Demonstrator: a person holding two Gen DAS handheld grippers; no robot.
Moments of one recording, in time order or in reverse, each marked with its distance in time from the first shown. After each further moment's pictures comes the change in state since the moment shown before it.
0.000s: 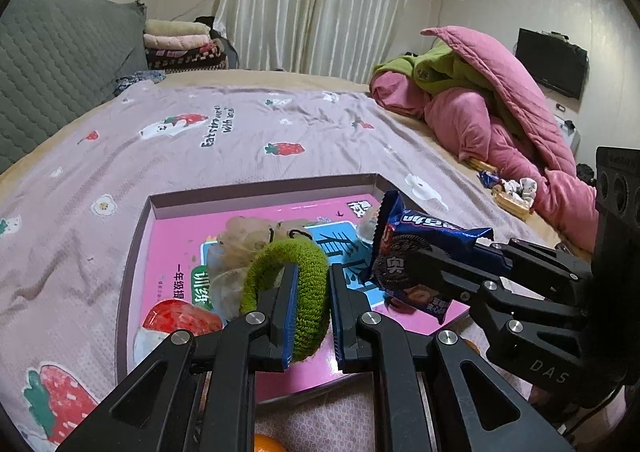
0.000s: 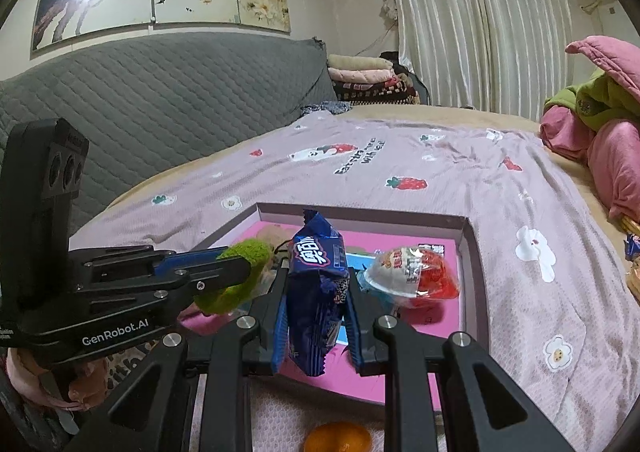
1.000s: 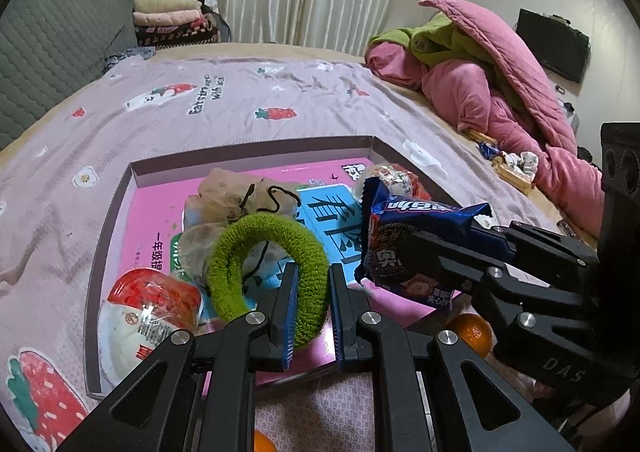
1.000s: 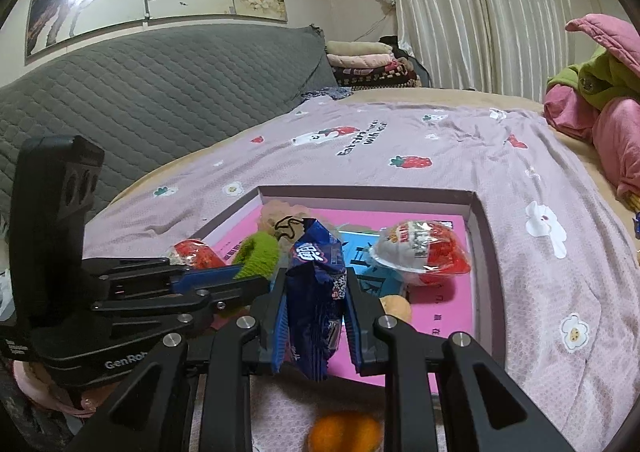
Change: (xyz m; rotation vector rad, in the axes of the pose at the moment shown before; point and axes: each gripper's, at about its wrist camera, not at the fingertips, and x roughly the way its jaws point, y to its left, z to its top) left arm 0.024 -0.002 -0.013 0.003 0.105 -0.022; right arm 0.009 -0.006 -0.009 0.035 0.047 0.025
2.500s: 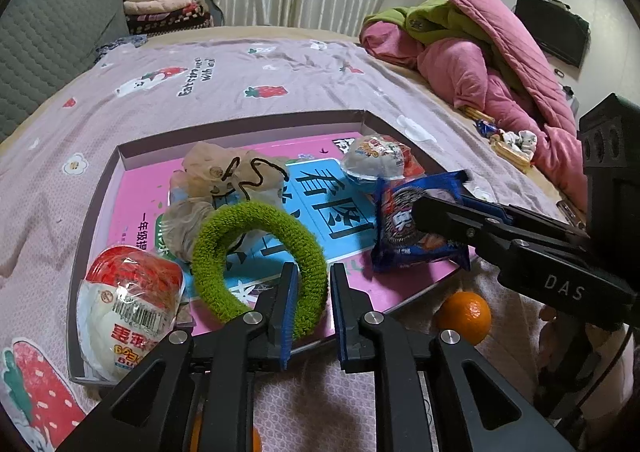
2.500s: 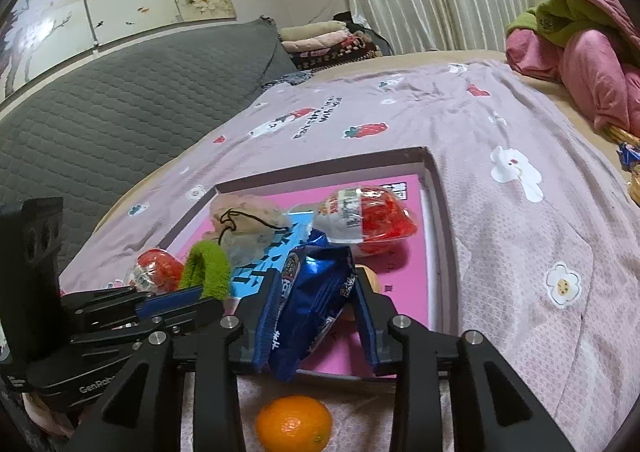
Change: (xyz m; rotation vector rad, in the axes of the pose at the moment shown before) left arm 0.008 -0.009 -0.009 0.020 0.068 -0.008; right arm 0.004 -0.046 -0.009 0.197 0.058 -0.049
